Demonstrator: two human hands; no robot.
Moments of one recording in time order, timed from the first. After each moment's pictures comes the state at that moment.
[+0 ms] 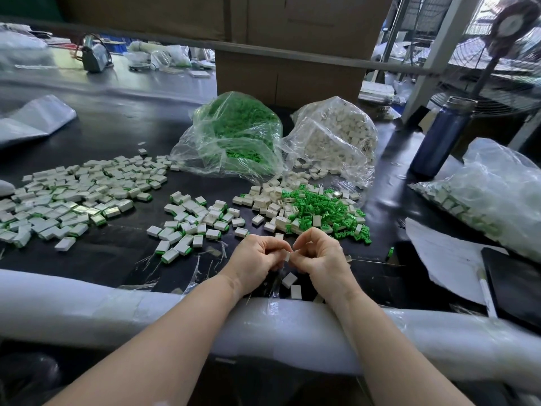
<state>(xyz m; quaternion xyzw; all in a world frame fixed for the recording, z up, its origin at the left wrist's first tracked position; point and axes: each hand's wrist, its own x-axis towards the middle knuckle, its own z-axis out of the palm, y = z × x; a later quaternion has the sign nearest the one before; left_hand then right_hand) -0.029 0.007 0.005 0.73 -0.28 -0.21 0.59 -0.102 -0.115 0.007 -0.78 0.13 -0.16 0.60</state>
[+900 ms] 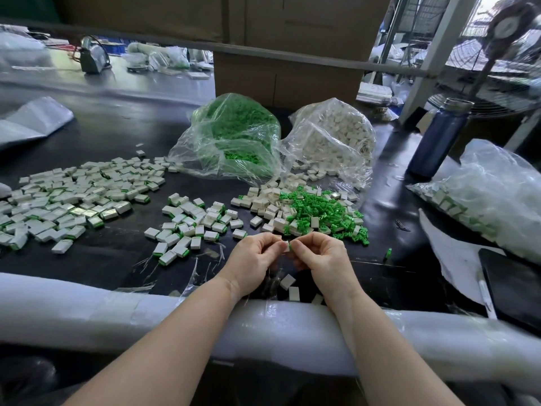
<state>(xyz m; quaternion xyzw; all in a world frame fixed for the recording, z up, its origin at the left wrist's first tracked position) -0.028 0.008 0.006 0.74 -0.30 -0.16 0.58 -0.101 -0.118 0.008 -0.73 0.15 -0.19 0.64</state>
